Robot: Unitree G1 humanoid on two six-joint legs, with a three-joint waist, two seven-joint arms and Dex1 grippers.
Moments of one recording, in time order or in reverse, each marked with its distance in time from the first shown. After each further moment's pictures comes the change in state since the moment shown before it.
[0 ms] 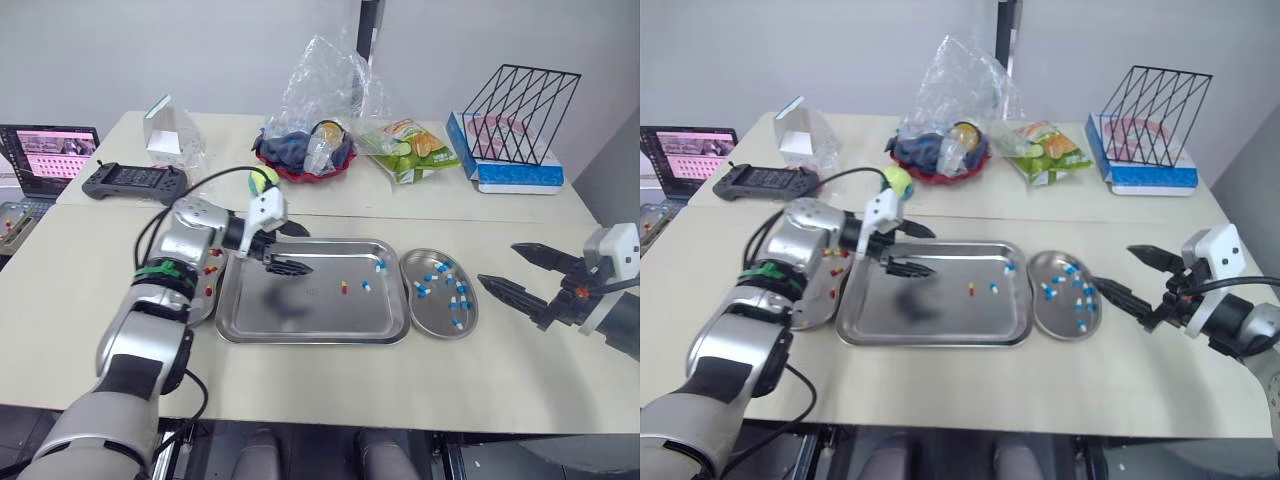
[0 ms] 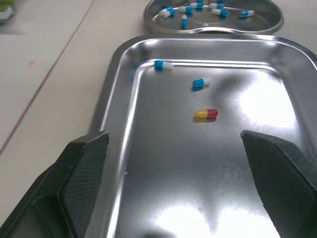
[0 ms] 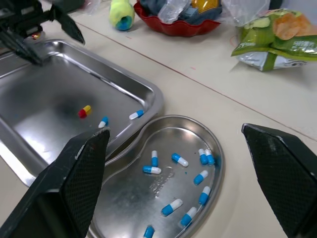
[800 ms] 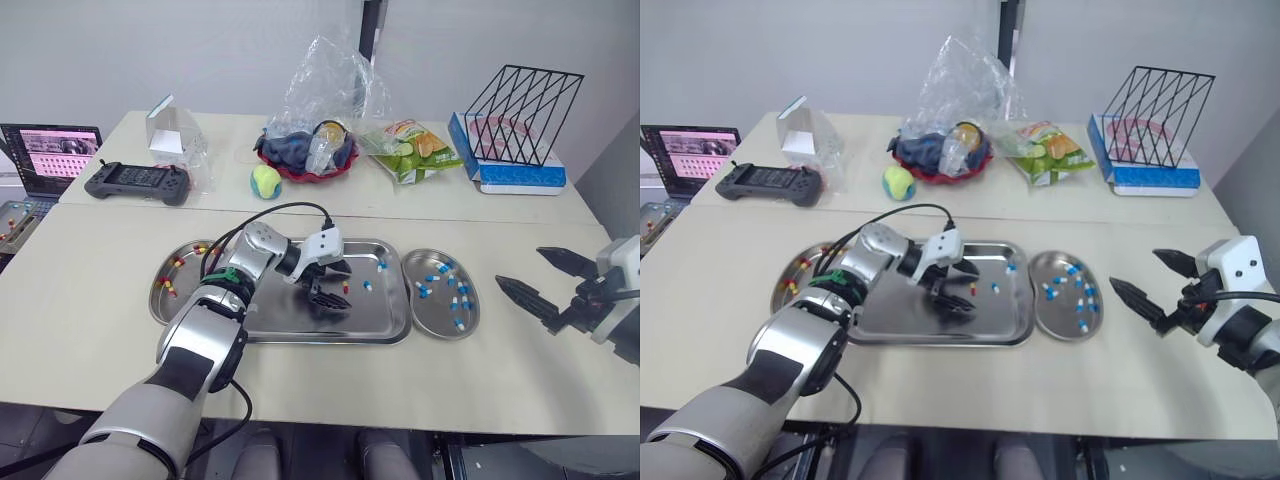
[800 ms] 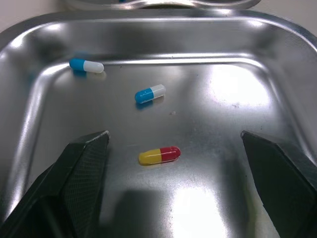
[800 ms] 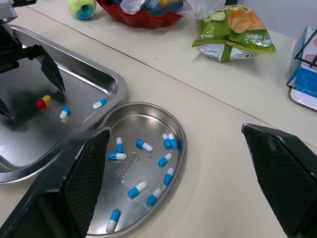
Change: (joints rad) left arm -0.055 -0.221 -0.026 0.229 0.204 -0.106 0.088; right arm 0.078 0.032 -0.051 -0.020 -0.079 -0.054 -0.080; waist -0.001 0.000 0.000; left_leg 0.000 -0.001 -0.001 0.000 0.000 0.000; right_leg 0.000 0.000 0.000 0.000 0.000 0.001
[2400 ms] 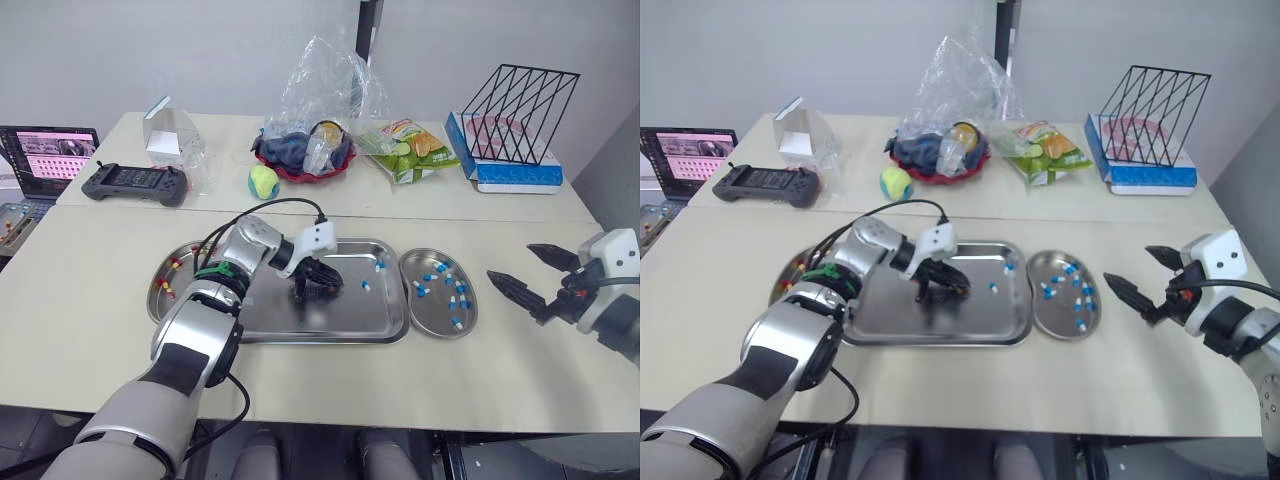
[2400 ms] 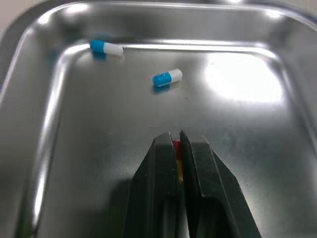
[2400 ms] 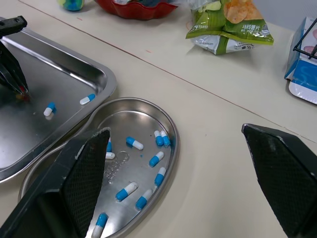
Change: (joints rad) left arm -0.033 0.055 0.051 -0.021 0.012 0.104 -0.057; right arm -0.103 0.002 0.083 0.081 -0.057 -0.005 -0.003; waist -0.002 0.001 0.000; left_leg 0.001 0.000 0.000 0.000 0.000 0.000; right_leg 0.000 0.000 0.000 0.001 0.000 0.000
